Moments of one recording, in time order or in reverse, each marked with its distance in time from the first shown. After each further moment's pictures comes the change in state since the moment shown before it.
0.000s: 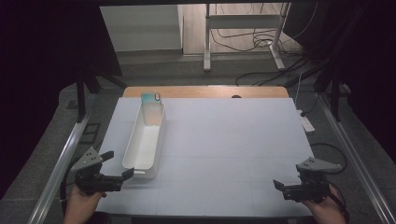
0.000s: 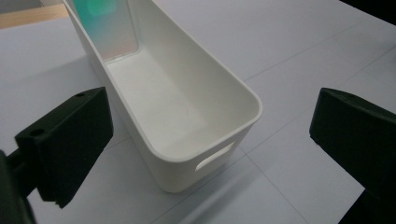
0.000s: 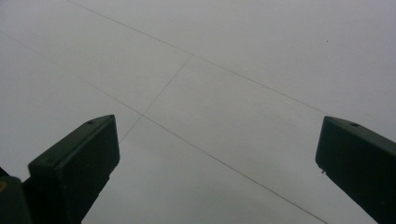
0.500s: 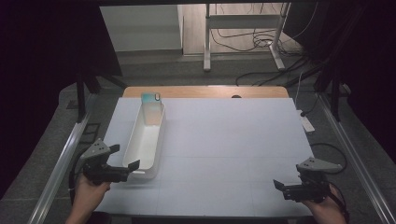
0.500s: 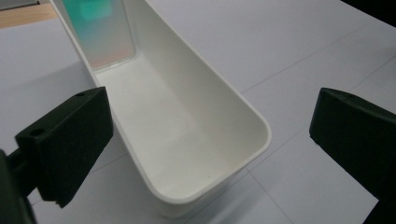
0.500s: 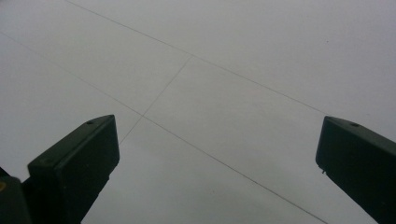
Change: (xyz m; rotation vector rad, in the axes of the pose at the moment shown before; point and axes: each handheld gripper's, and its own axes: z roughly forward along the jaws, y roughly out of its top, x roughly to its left) left arm 0.005 0.019 0.019 0.028 -0.008 -0.013; right arm 0.000 0.000 0.000 -0.002 0.003 0.006
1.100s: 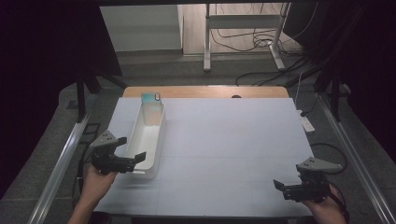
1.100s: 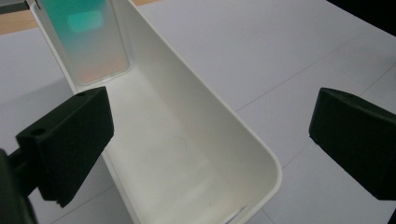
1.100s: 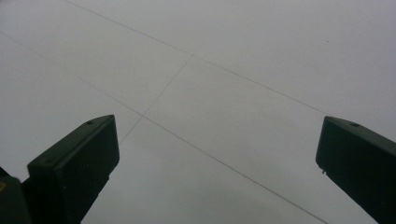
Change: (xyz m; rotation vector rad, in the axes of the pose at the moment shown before) left arm 0.008 0.020 0.023 0.005 -0.037 -0.005; right arm 0.000 0.000 0.000 0.000 0.001 0.001
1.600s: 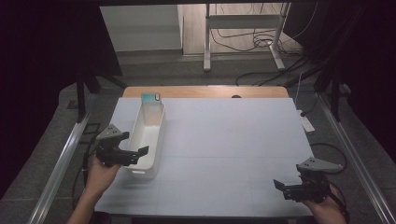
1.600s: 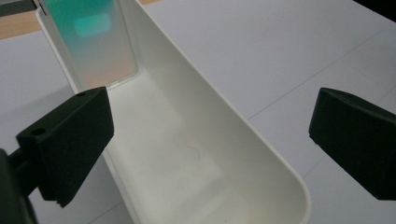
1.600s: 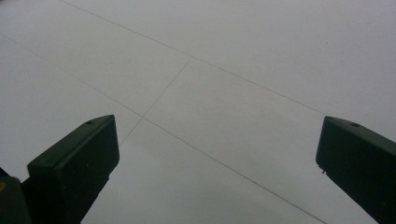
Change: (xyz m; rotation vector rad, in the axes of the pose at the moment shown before) left arm 0.009 0.012 0.015 0.024 0.021 0.007; right arm 0.000 0.000 0.000 -0.005 0.001 0.002
